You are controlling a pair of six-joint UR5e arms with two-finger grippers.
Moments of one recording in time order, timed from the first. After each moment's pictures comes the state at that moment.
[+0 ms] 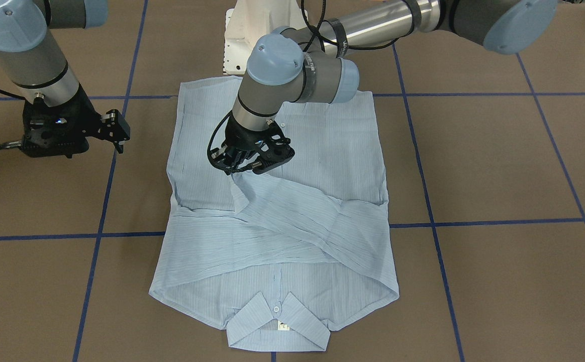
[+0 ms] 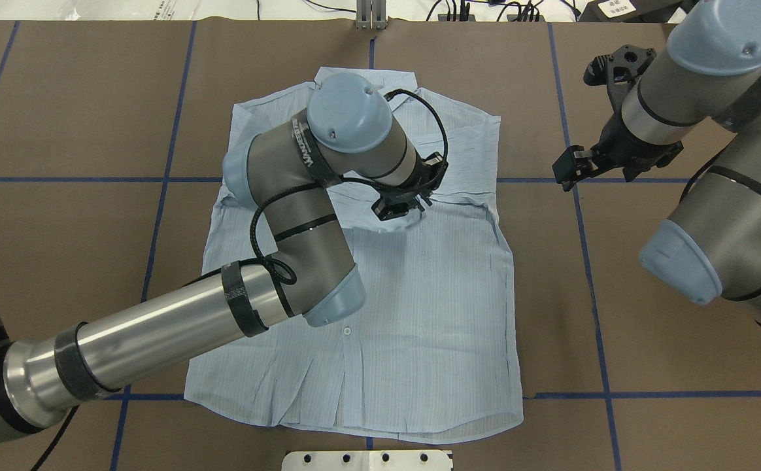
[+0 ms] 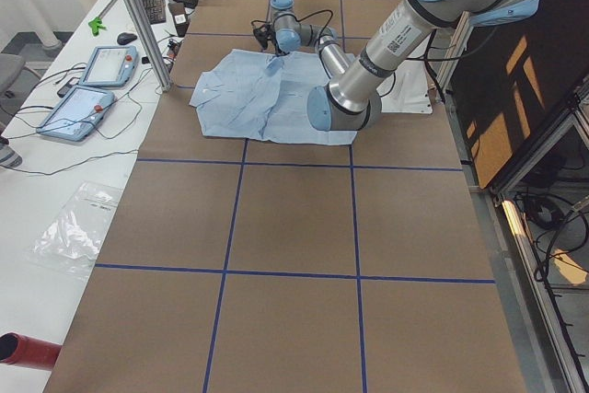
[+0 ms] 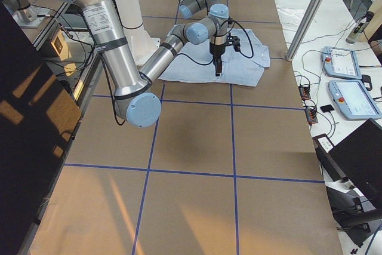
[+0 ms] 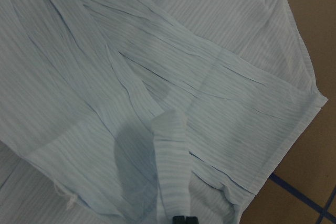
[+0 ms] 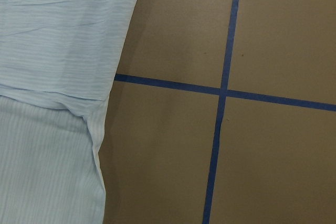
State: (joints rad) left arm -0.52 -2.55 -1.30 -2.00 -1.90 -1.90; right arm 0.88 -1.19 2.00 -1.84 2.05 0.72
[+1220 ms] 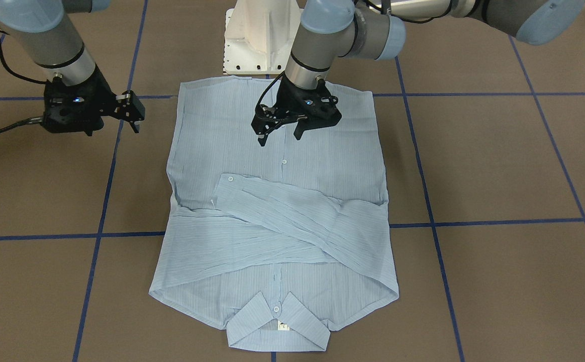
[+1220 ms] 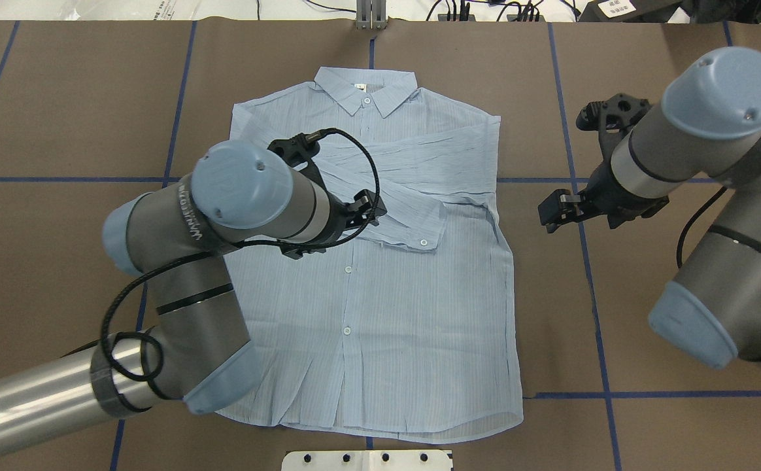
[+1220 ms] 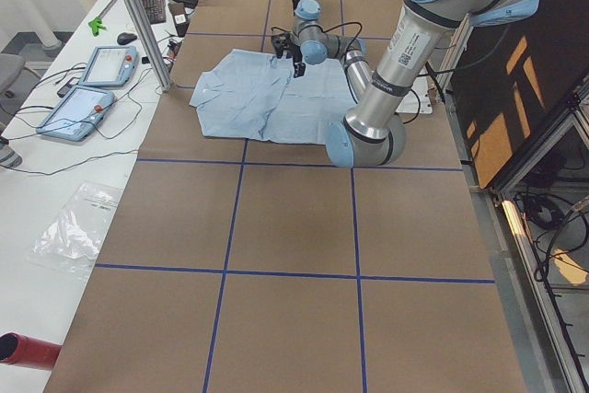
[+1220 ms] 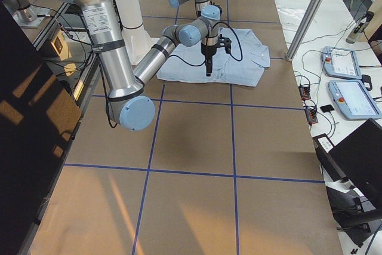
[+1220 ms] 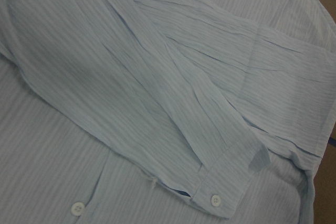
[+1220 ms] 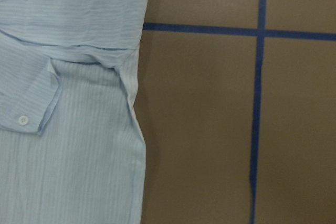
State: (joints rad) left arm -0.50 -2.22 -1.80 -1.76 -1.79 -1.68; right arm 0.74 -1.29 2.09 -1.72 2.05 0.96
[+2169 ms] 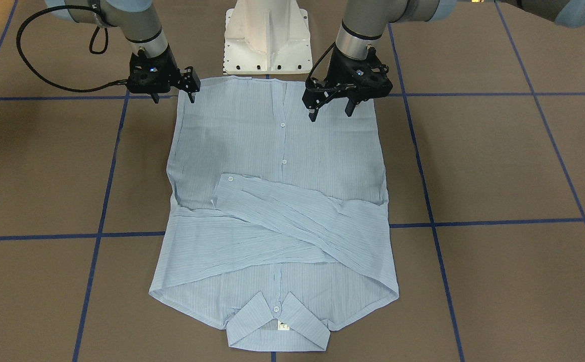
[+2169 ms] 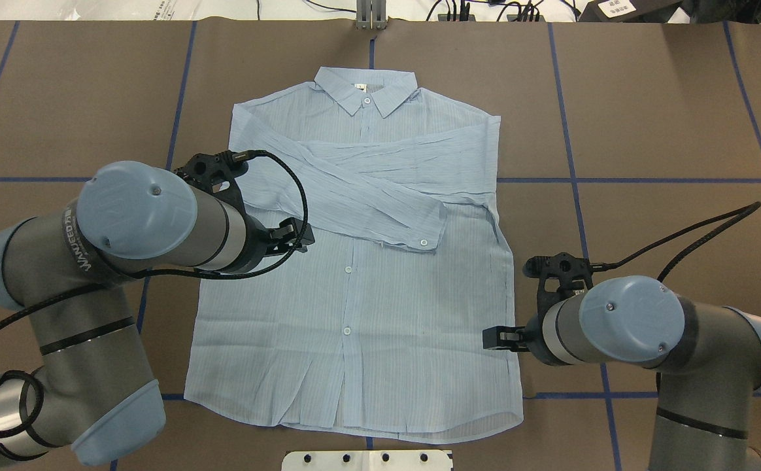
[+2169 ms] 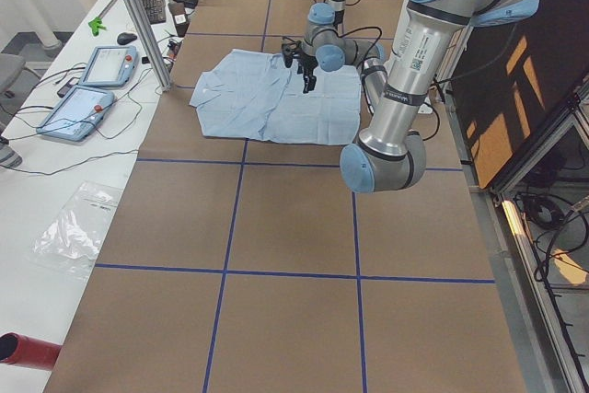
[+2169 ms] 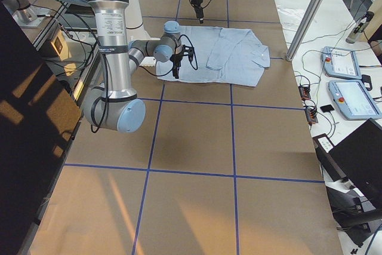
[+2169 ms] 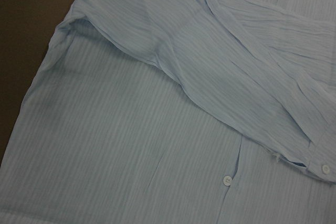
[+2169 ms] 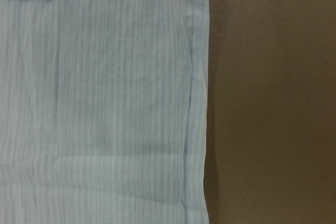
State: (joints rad) left arm -0.50 -2.04 -2.02 -1.60 -1.78 -1.55; right arm 0.31 -1.43 2.11 -1.45 1.75 1.40
